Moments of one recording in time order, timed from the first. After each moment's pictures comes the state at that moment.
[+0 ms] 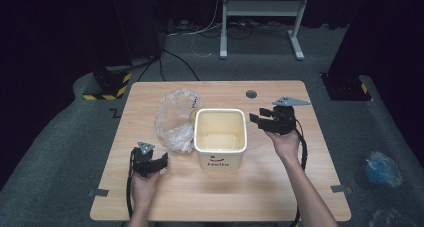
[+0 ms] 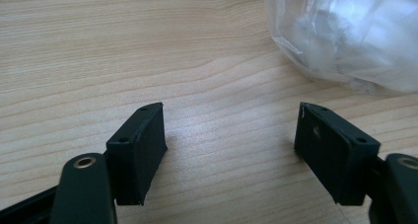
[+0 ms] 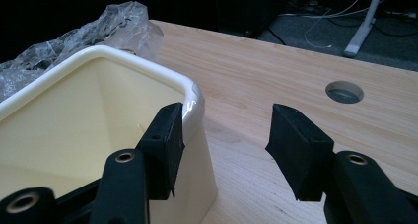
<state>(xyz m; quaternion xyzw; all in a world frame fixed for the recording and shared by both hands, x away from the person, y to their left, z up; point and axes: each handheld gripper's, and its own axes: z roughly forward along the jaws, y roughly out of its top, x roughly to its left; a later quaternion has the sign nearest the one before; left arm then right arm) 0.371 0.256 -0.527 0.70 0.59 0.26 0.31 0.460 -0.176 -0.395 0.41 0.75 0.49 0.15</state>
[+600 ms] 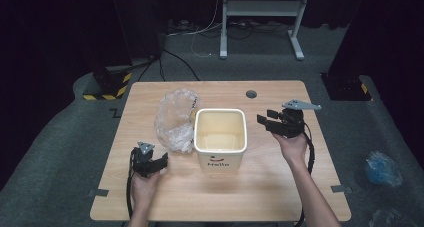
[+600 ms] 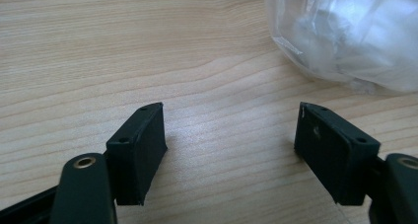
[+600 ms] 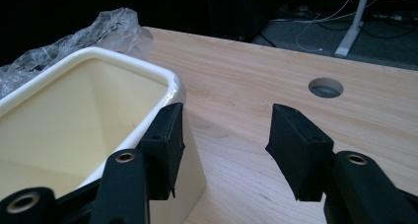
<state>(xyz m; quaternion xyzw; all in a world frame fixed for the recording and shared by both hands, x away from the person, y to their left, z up) 0.371 0.256 -0.527 0.70 0.59 0.26 0.31 0.450 -0.196 -0.396 0.42 0.74 0.50 0.16</state>
